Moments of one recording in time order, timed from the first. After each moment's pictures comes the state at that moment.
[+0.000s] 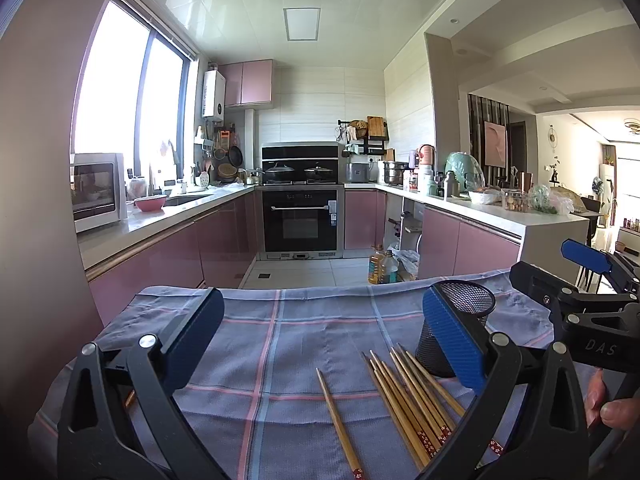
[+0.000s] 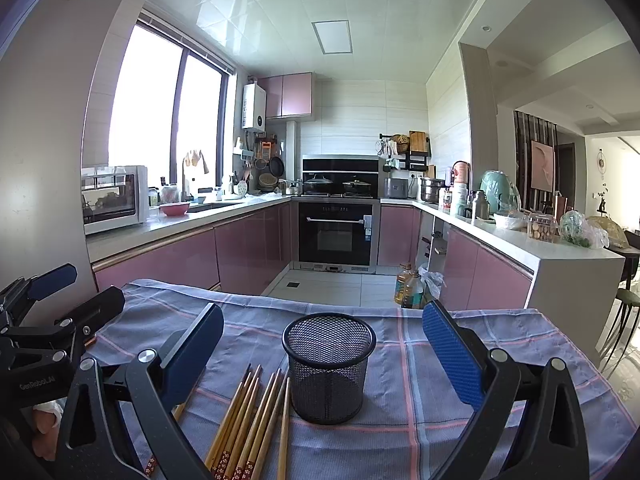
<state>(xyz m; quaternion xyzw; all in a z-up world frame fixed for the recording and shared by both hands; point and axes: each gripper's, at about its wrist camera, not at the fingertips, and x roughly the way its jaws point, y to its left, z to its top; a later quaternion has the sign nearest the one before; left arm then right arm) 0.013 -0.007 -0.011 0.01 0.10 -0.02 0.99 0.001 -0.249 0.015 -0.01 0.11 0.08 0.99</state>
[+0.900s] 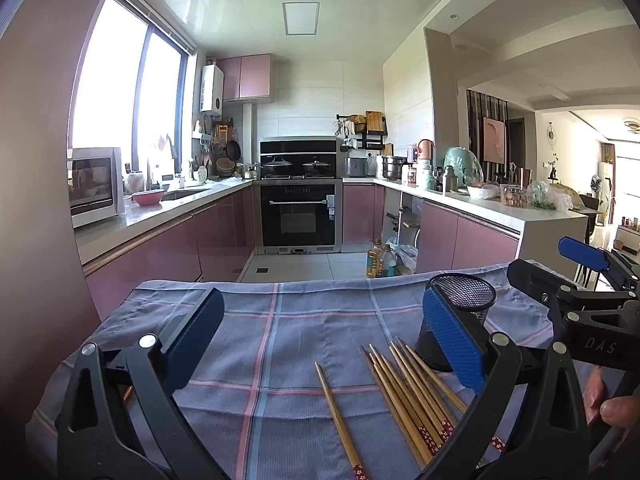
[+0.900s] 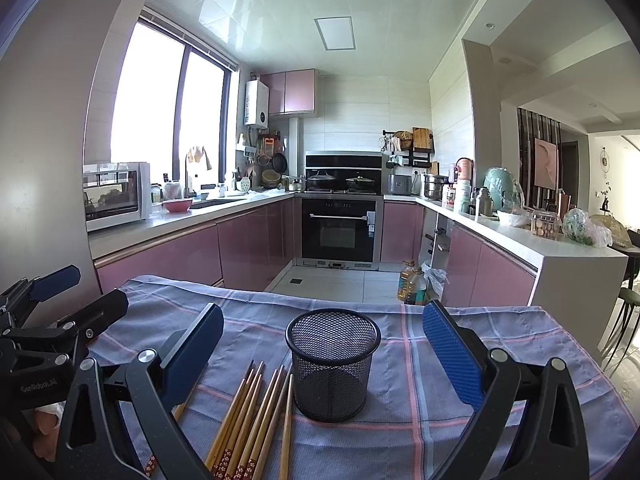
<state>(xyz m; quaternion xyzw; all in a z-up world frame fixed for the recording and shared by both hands) 0.013 -0.010 -0.019 0.01 0.11 -0.03 0.99 0.008 -0.249 0.014 -0.01 0.12 0.08 0.99</state>
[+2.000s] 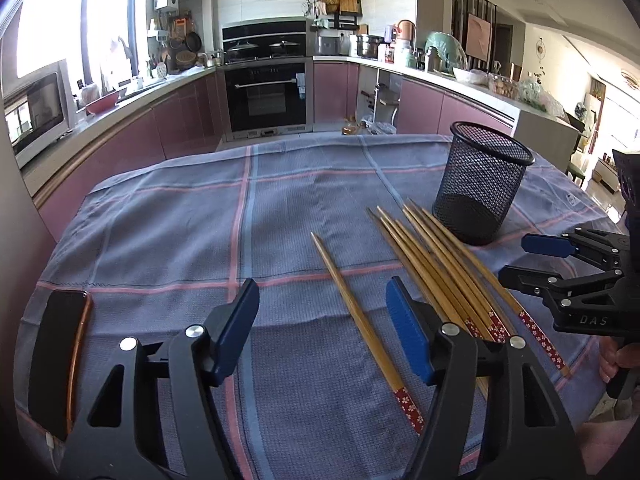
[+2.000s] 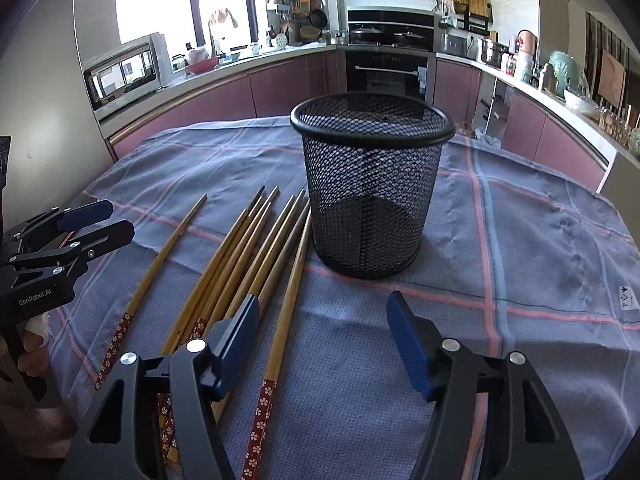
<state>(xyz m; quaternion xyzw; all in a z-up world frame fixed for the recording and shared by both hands) 0.088 0.010 -0.098 0.04 0.34 -0.09 0.94 0.067 -0.237 -0.089 -0.03 0.40 0.17 0.90</state>
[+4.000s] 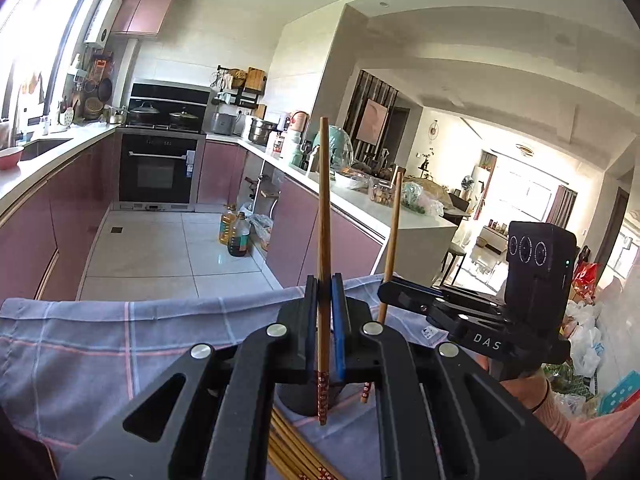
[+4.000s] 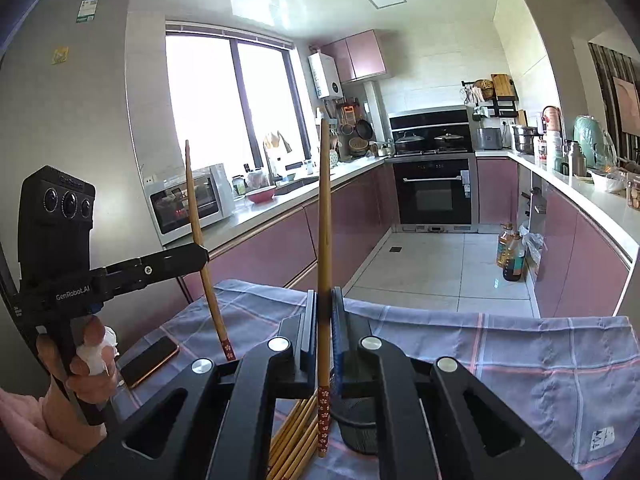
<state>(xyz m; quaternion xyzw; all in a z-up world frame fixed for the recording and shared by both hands) 0.105 -0.032 0.105 -0.08 0.19 -0.31 0.93 0.096 -0.285 0.071 0.06 0.19 0.27 0.94</state>
